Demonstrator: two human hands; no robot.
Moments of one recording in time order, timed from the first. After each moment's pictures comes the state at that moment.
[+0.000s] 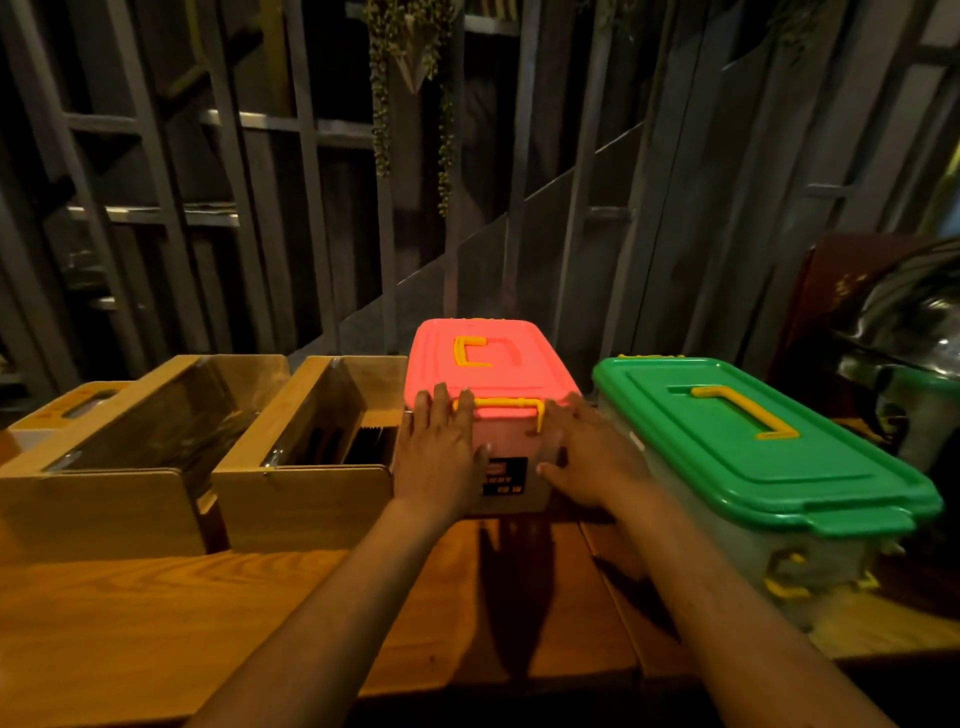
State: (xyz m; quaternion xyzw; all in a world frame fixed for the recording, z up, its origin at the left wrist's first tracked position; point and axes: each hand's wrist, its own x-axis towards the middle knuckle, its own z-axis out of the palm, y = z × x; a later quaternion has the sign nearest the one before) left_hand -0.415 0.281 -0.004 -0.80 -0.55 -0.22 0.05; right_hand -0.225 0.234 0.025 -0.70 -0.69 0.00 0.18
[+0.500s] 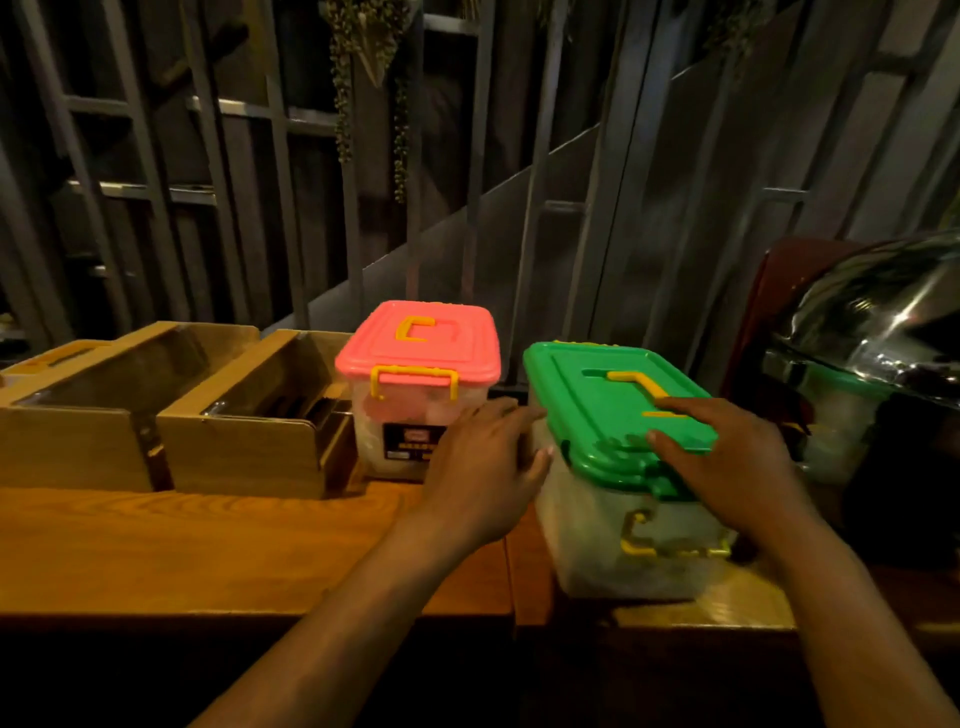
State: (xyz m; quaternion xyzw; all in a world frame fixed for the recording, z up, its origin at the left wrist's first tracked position) left_hand -0.291 0.140 0.030 -0.83 -0.42 -0.37 -0.03; right_hand -0.054 0.072 0.064 -0.67 -0.63 -0.05 0.39
